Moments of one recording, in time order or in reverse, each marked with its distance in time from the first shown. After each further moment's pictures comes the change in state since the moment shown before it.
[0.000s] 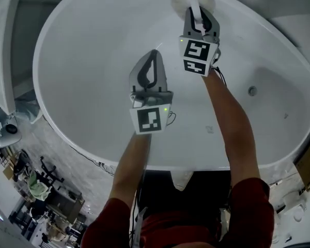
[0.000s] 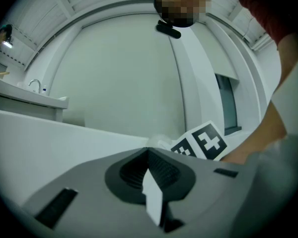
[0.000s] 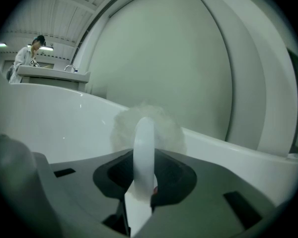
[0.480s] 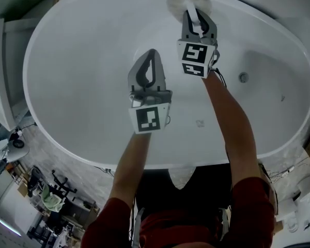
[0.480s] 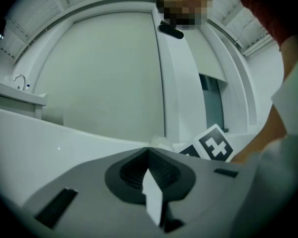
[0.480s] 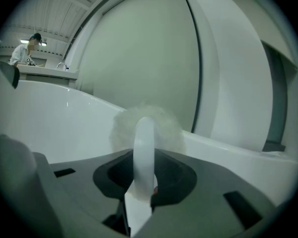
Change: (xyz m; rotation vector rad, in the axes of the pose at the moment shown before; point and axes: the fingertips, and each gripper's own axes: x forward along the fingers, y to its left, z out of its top) left arm 0.016 -0.118 0.000 0.020 0.006 -0.129; right arm -0.057 -0.117 -0.049 -0.007 0.036 -0.097
